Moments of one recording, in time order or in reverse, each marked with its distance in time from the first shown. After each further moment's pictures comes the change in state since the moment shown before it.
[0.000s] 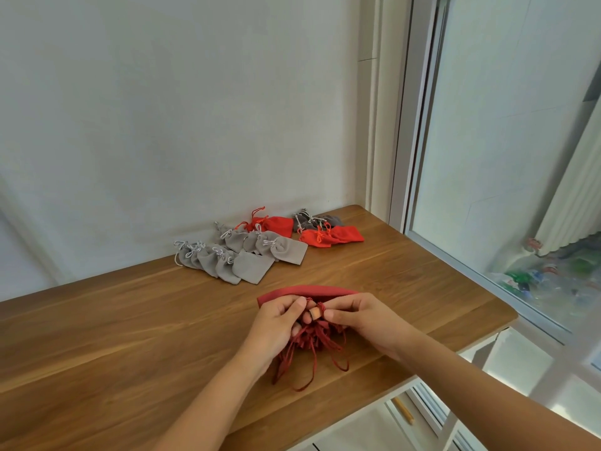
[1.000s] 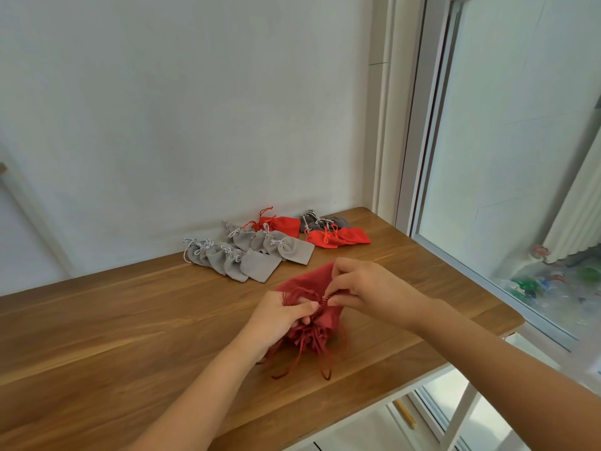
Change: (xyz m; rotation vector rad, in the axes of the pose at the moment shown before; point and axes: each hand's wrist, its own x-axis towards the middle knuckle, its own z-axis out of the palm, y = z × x) left_hand 0.003 0.014 -0.015 0.040 -0.062 -0.074; right_hand 0.010 -0.058 -0.009 -1.142 -0.038 -0.516
